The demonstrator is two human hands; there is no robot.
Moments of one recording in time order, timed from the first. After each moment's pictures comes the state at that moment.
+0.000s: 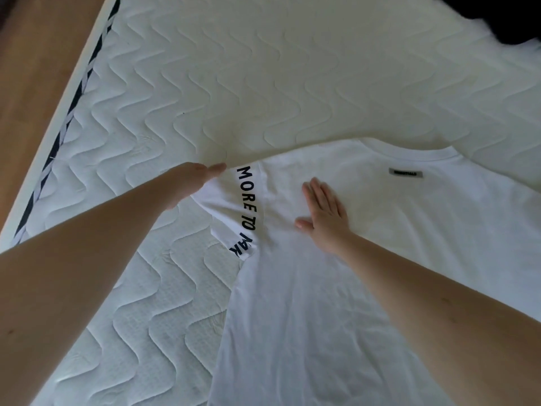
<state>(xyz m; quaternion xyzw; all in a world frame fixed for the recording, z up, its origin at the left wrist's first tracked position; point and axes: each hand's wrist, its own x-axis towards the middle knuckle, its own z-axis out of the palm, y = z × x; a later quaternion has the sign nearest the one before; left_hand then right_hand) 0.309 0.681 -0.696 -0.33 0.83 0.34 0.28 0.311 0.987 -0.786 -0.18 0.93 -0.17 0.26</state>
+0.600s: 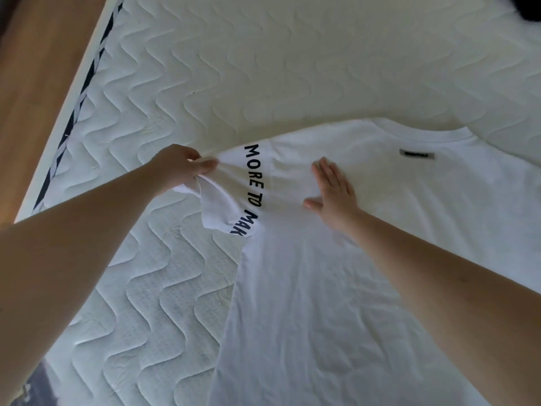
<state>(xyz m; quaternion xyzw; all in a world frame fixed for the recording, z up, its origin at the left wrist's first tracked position) 0.342 0.656 -0.683 -0.28 0.88 0.31 0.23 0.307 0.987 -0.787 -0.18 0.94 -0.18 0.24</state>
